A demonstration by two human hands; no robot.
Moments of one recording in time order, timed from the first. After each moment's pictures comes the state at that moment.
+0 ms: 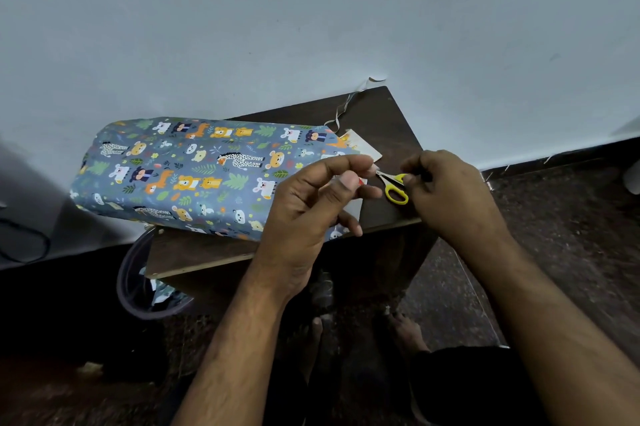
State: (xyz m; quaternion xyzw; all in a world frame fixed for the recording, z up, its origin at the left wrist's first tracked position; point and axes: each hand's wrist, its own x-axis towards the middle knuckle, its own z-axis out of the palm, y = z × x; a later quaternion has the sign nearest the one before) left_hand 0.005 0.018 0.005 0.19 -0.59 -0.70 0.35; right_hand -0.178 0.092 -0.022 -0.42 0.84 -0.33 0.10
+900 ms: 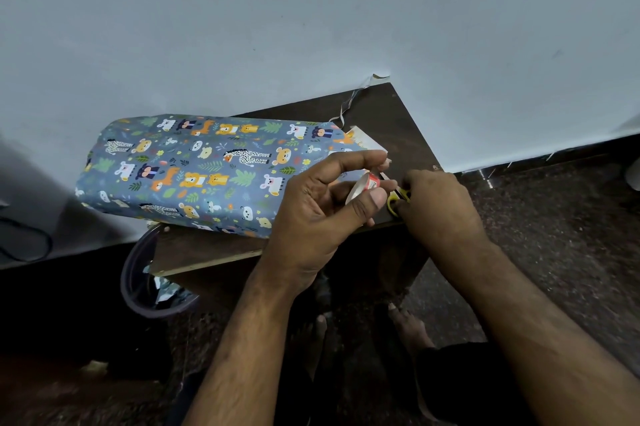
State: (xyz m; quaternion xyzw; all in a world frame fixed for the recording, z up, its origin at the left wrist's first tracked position) left_hand 0.009 0.017 0.004 0.16 -0.63 -0.68 0.33; right_hand -0.153 0.075 -0.031 -0.41 0.90 -0.14 0.09
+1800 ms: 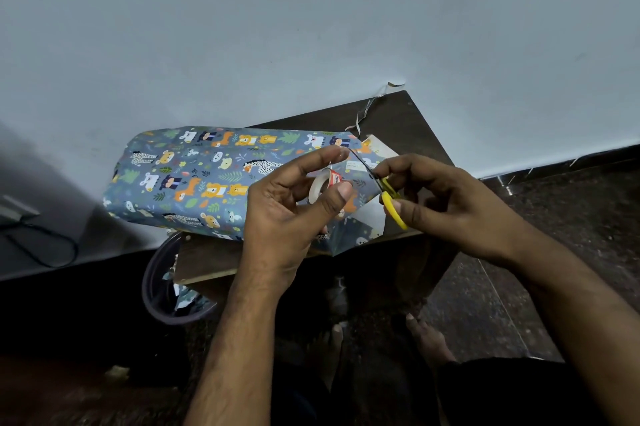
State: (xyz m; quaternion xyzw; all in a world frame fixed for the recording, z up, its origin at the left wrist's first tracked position) left_hand 0.034 -0.009 0.014 0.25 -0.64 -0.60 0.42; right_hand -0.165 0.094 -0.007 -0.58 0.57 -0.48 0.33
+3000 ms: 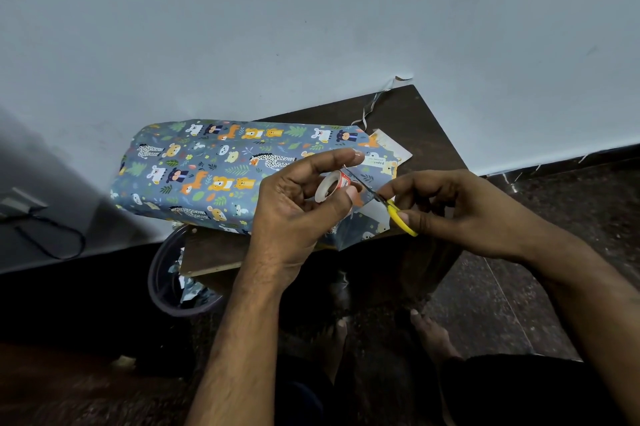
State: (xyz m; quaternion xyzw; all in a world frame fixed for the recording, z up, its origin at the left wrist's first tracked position) left_hand 0.041 -0.013 0.007 0.22 -0.65 -0.62 0.39; right_hand -0.170 0.096 -0.012 -0.61 0.57 -0.43 0.35
